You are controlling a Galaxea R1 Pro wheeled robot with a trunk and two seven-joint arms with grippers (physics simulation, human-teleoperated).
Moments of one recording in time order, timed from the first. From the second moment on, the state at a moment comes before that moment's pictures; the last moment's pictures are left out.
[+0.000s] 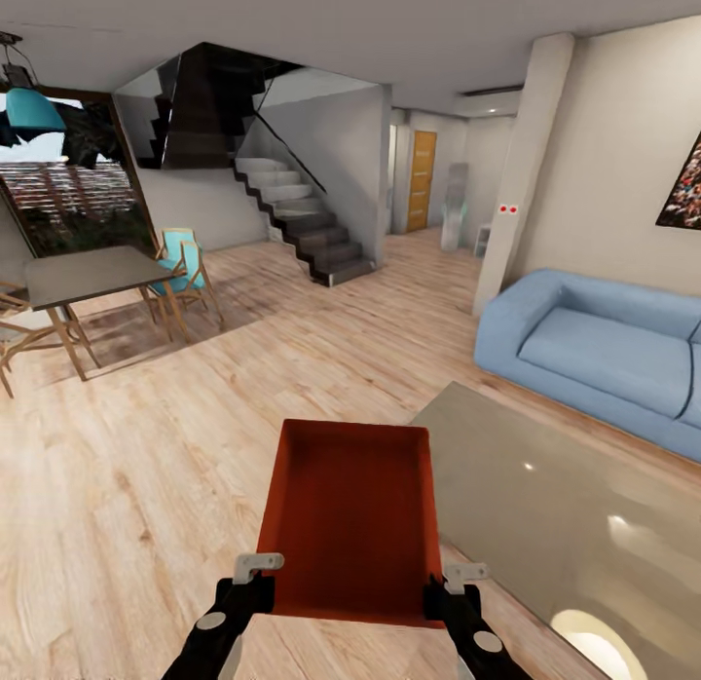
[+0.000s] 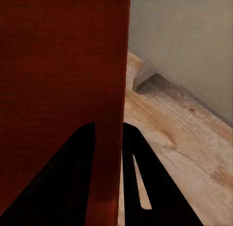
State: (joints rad) left arm -0.29 -0.10 0.00 -0.80 -0.03 0.16 0.06; right arm -0.38 0.04 0.20 -0.51 -0.15 -0.13 -0.10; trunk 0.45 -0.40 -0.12
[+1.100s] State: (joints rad) left arm -0.27 -0.11 0.01 -0.80 -0.03 0.17 0.08; right arm -0.38 0.04 0.21 -0.48 -0.15 -0.13 -0.10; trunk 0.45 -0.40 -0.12
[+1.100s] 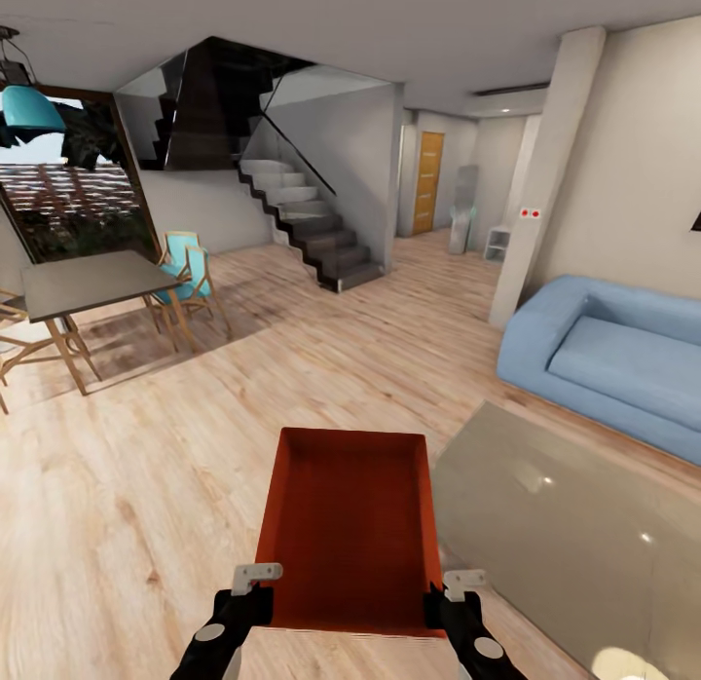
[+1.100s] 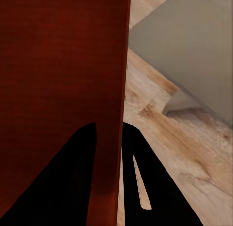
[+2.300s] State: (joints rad) left arm -0.27 -0.11 0.01 -0.80 -0.03 0.17 0.08; right arm -0.38 0.04 0.21 -0.48 -0.15 -0.13 -0.09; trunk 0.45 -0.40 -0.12
